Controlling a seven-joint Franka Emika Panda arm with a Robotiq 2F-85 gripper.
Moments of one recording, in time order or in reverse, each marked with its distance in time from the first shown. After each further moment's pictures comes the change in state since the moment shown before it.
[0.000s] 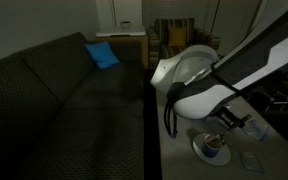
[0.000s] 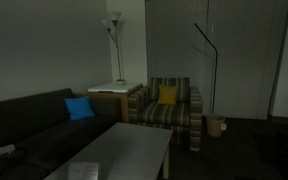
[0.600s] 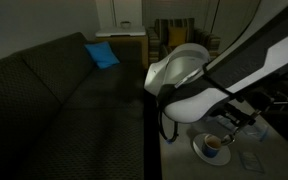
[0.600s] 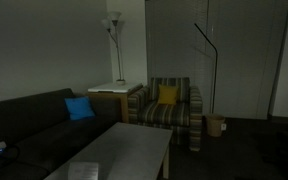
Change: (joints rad) arm 0.046 -0.003 0.002 0.017 -0.017 -0.170 0.001
